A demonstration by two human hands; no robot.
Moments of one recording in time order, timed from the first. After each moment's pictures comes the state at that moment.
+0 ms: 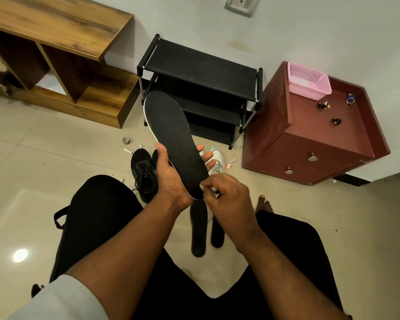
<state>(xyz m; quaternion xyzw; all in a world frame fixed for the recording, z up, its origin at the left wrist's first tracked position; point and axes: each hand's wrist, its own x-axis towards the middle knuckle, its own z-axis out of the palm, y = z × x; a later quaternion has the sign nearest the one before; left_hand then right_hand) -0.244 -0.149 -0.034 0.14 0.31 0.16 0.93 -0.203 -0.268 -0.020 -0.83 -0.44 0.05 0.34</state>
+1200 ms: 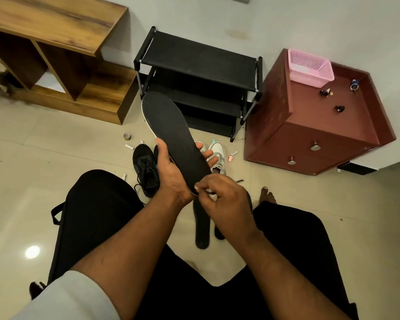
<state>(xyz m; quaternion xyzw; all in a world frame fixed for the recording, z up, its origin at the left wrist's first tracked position) -0.242 -0.158 -0.040 0.15 0.30 0.17 0.93 -0.218 -0.278 -0.024 -0.81 -0.46 0.04 0.35</state>
